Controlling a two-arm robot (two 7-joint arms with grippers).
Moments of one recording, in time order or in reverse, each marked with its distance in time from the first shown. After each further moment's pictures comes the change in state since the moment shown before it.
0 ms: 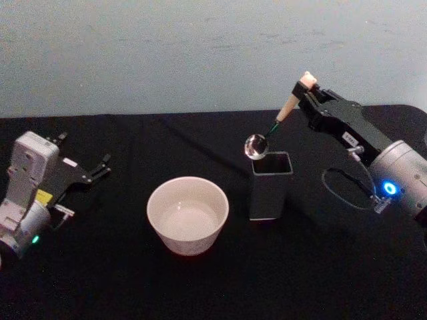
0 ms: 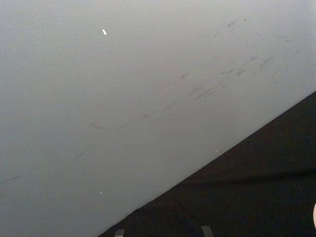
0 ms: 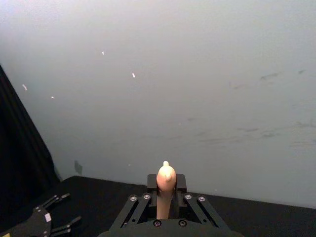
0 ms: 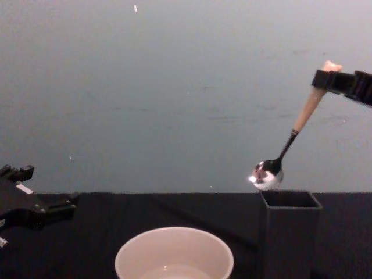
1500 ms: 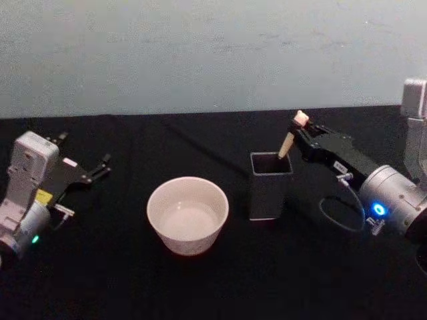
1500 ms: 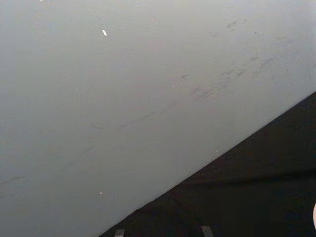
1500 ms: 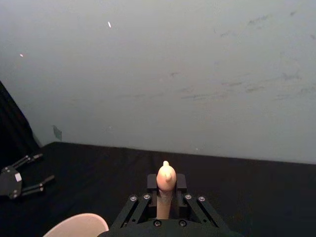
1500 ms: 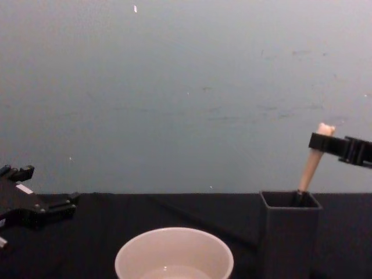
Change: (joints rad) left arm 0.000 0.000 0.000 0.000 0.000 0.000 0.000; right arm 0.001 0.001 -0.033 0.092 -0.063 0.050 -0.014
